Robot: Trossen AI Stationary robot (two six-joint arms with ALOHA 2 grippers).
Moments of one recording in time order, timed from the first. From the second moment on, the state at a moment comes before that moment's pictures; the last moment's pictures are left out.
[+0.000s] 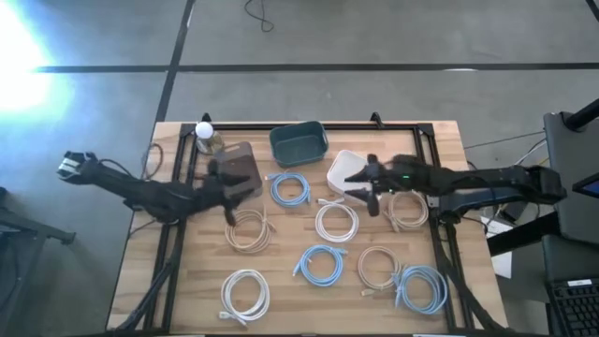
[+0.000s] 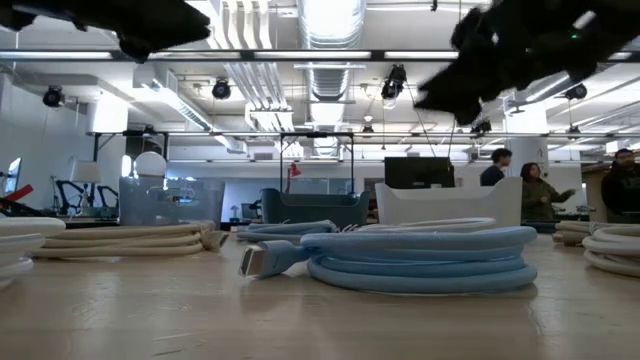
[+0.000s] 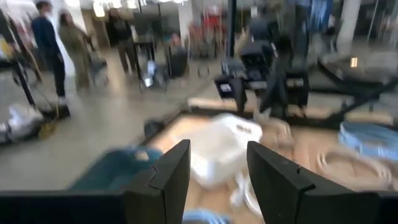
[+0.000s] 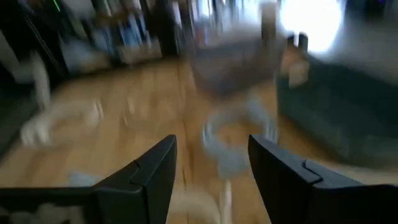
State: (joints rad) left arm -0.31 0.78 0.43 0.30 -0.68 0.00; right arm -0.19 1.02 0.47 0.17 -0.13 0.18
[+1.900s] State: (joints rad) left arm -0.29 0.98 0.60 -0.19 -0.77 -0.35; right arm -0.08 2.07 1.44 -0.48 0.01 -0.09
